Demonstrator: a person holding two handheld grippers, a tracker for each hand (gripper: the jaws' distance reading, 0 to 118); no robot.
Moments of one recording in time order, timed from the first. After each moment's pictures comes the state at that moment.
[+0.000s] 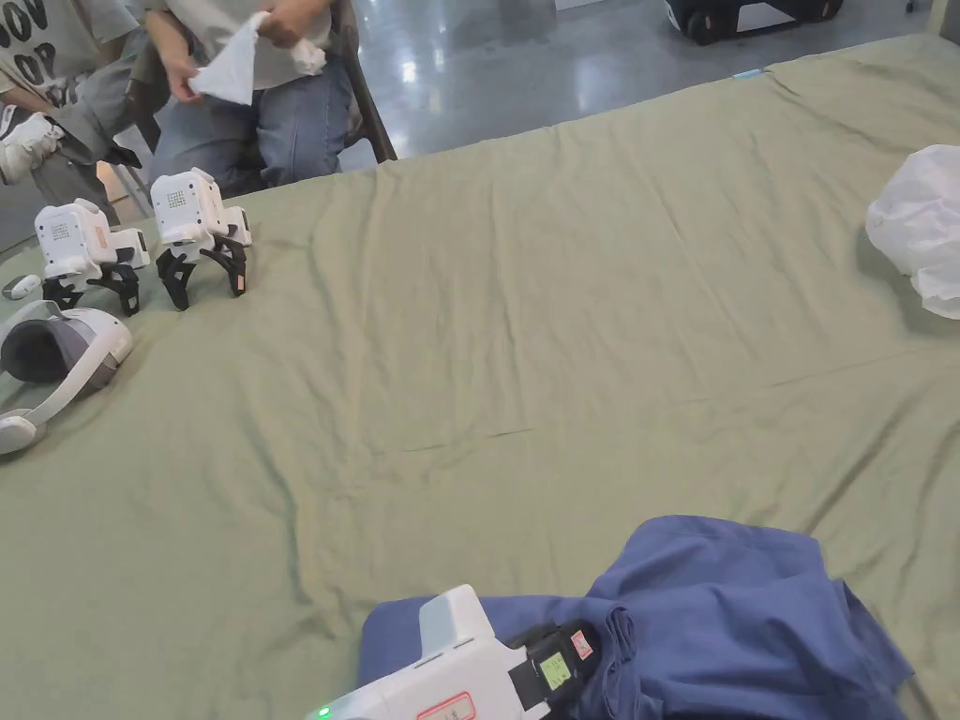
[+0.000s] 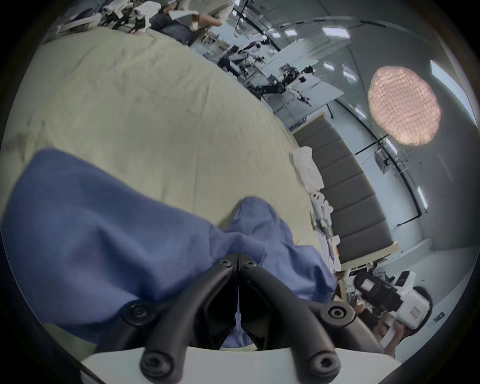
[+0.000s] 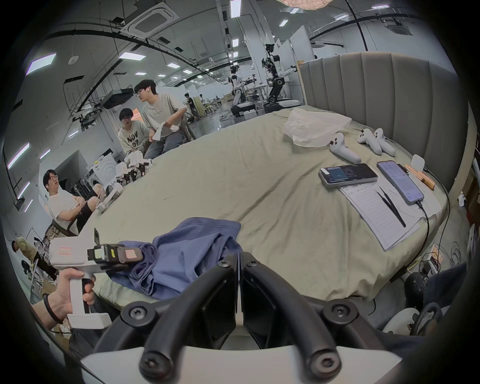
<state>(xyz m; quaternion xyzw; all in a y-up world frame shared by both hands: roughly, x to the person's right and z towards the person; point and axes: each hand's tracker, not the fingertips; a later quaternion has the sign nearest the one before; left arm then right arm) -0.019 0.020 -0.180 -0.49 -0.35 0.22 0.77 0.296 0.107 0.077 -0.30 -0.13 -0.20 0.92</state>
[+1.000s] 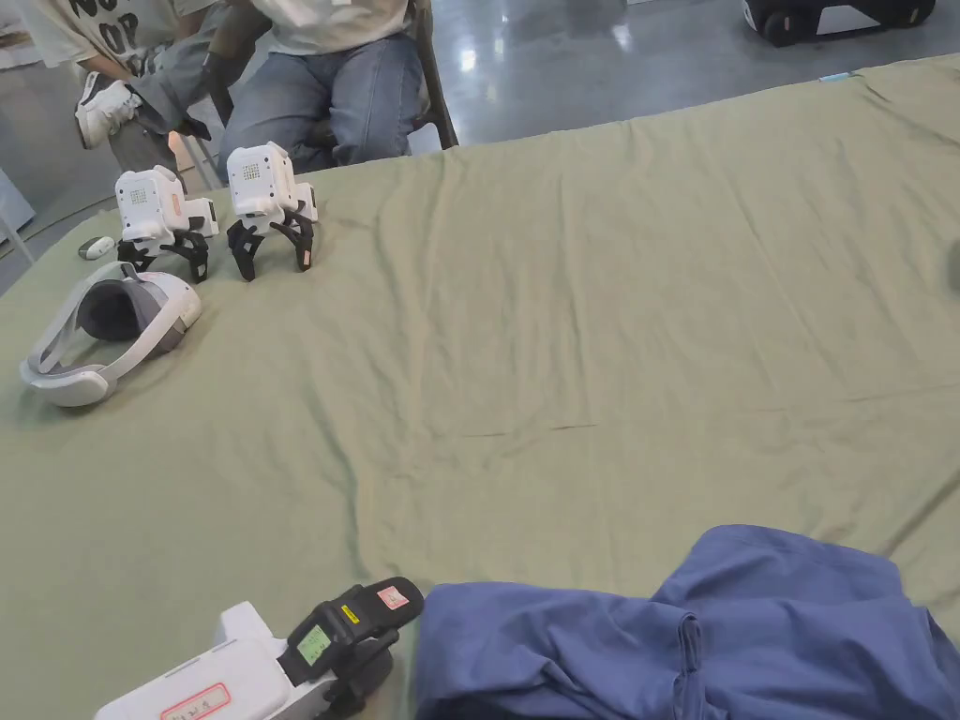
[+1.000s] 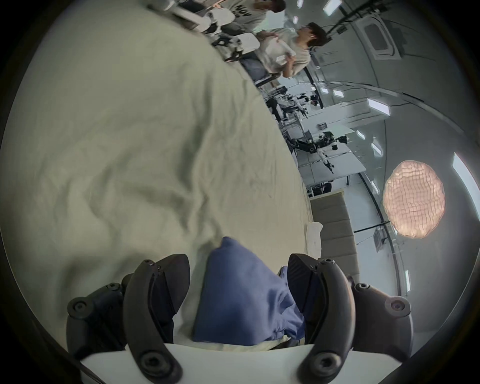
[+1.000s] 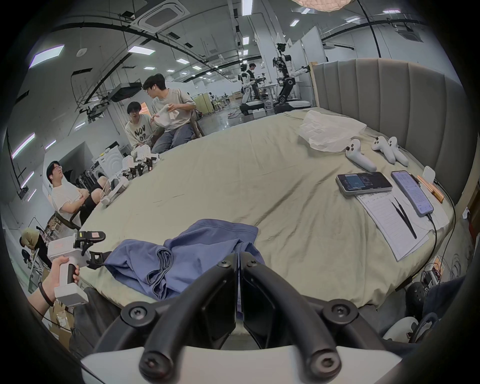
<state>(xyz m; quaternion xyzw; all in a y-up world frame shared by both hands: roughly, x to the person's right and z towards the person) -0.209 0.016 -0.232 -0.46 -0.22 0.42 0.75 0.278 0.113 0.048 -0.31 -0.10 -0.18 0.93</state>
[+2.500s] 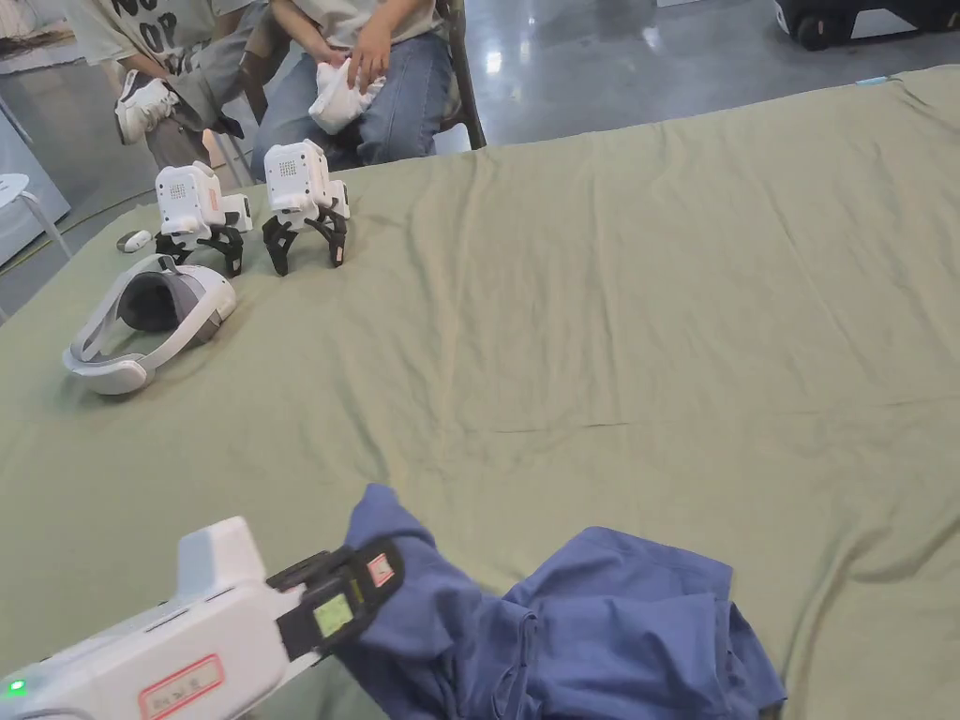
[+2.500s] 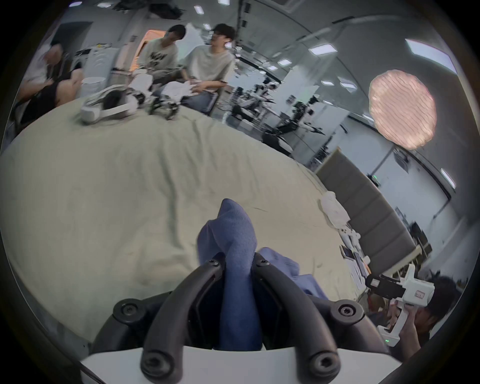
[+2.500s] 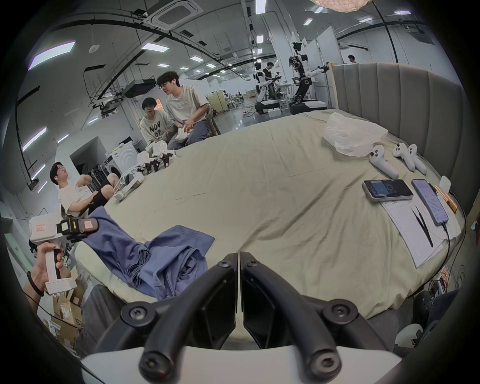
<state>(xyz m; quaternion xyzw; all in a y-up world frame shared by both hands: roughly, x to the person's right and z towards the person) -0.176 0.138 -0.198 -0.35 -0.30 0.15 0.88 0.251 0.125 0.026 -0.30 -0.06 -0.17 0.94</state>
